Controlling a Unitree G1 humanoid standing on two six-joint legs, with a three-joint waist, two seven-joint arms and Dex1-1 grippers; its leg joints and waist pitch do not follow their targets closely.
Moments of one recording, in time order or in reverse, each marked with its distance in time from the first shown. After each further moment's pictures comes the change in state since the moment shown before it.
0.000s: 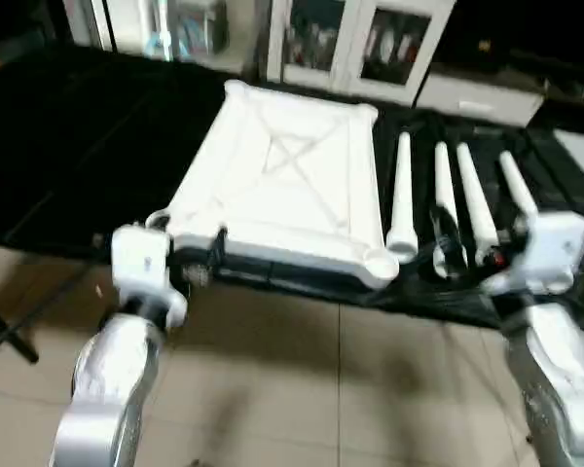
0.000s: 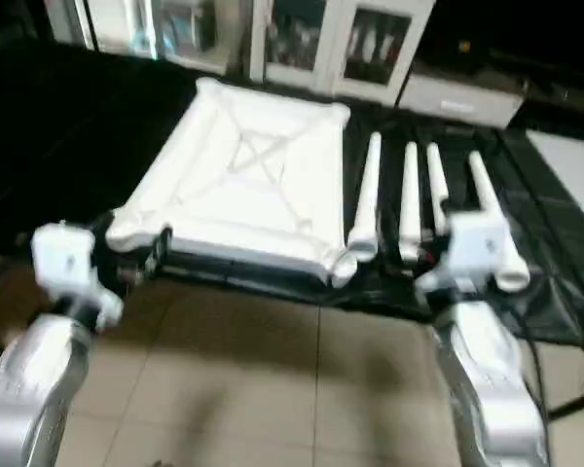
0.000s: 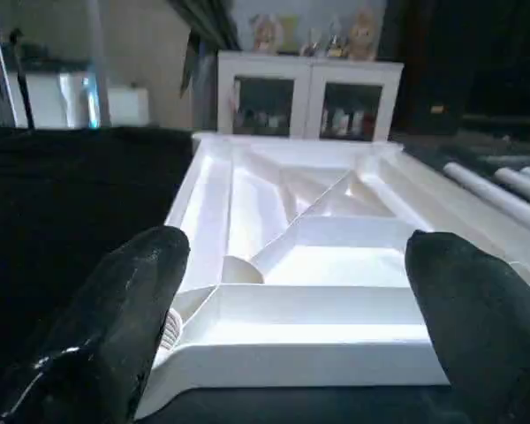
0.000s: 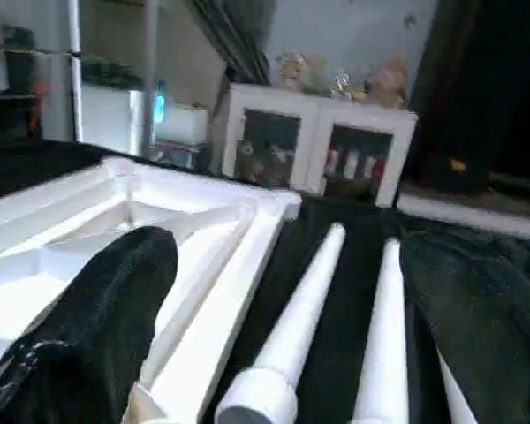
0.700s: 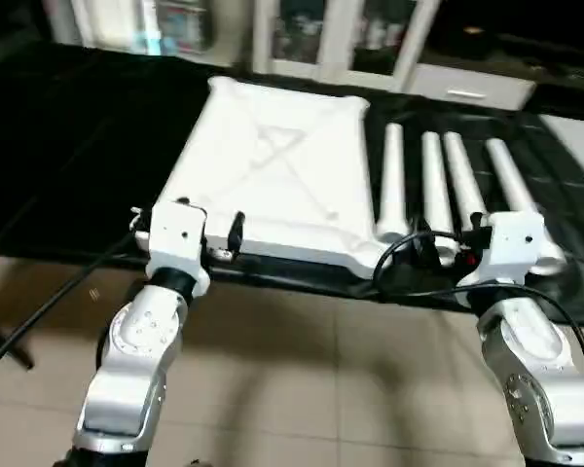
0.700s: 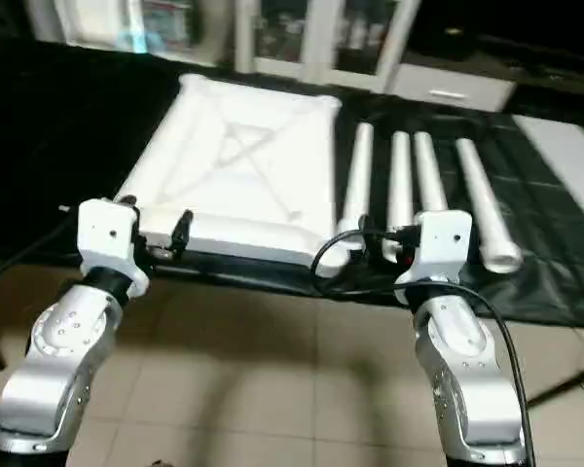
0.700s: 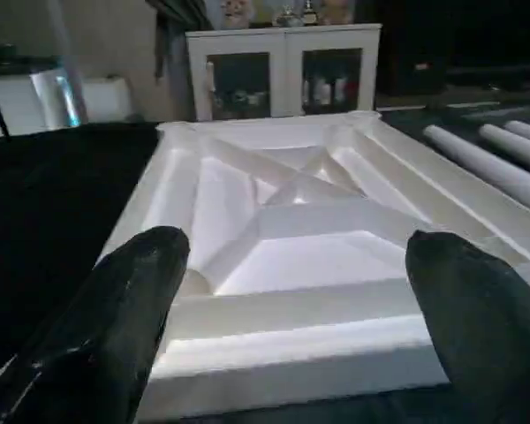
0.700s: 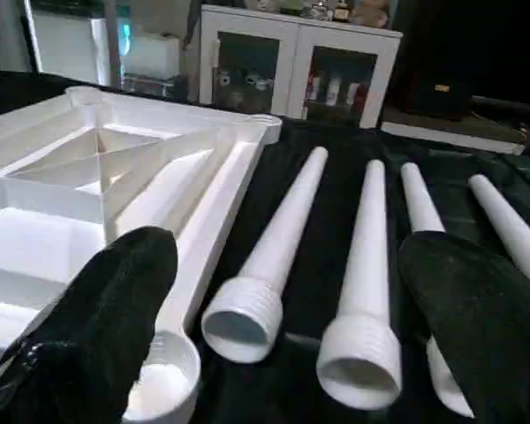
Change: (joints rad) left arm -0.052 -0.009 -0.085 -0.001 0.120 0.099 0.068; right arm 0.018 0.023 0.053 -0.069 -0.030 0.182 -0.020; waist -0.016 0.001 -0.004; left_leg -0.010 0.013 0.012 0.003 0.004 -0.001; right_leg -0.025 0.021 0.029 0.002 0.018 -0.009
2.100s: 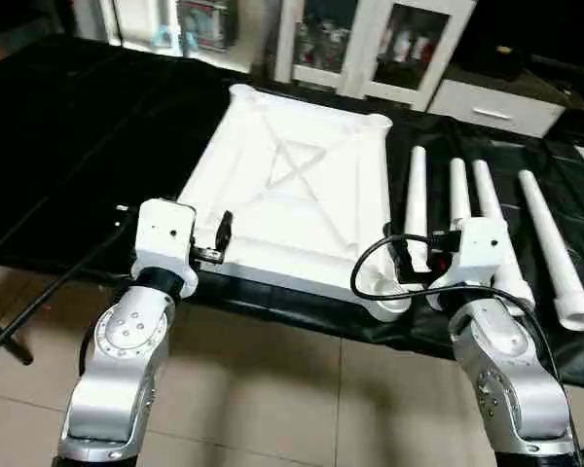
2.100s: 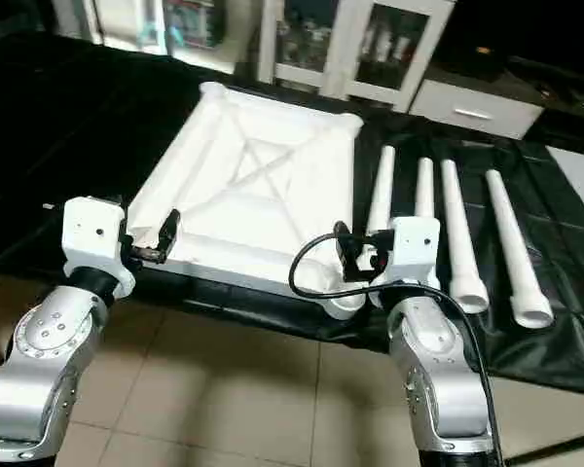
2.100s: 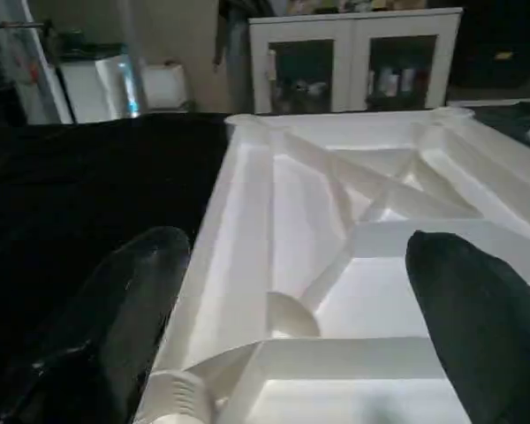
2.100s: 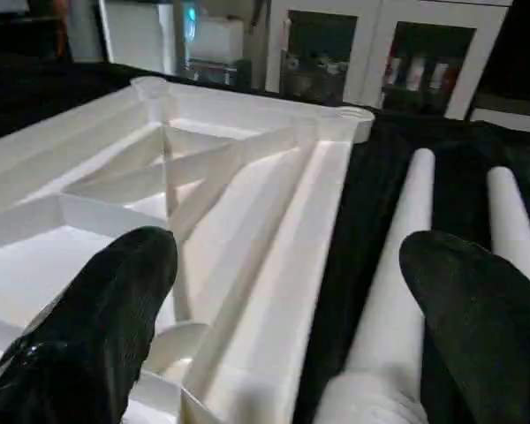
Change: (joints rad) left arm -0.009 0.014 0.032 -0.078 0.017 0.087 -0.011; right arm -0.041 0.084 0.024 0.088 0.000 -0.021 0.028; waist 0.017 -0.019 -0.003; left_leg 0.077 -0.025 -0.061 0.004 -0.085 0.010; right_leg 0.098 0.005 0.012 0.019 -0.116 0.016
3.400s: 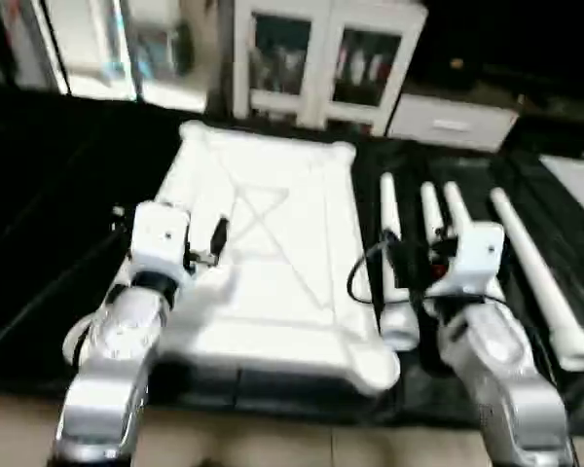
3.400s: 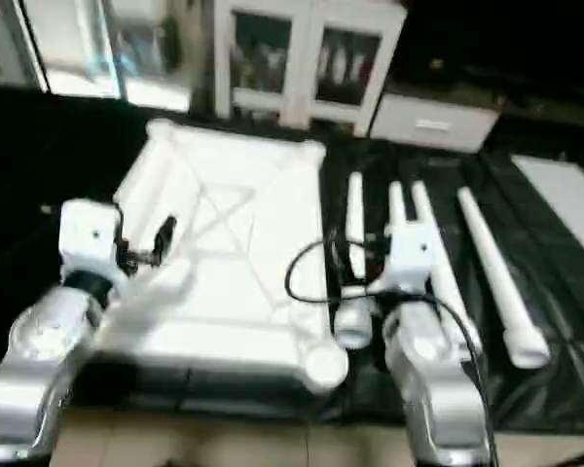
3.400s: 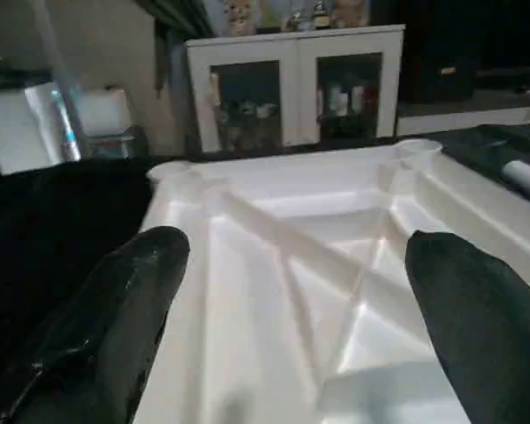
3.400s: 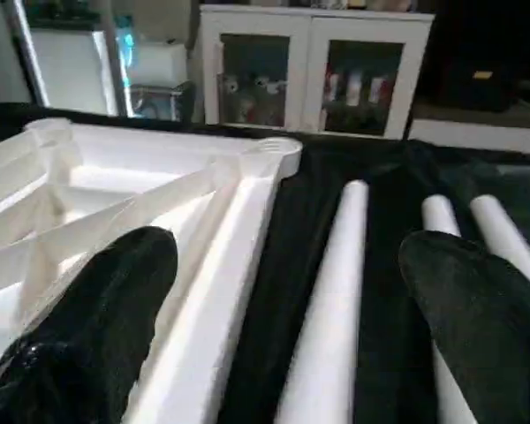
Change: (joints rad) left arm -0.002 0.005 0.005 0.028 -0.018 -0.001 -0.024; right arm 0.035 0.014 0.002 -0.042 -0.013 0.026 -0.010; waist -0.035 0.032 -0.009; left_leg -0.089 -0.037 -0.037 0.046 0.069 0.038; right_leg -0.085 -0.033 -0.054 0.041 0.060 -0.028
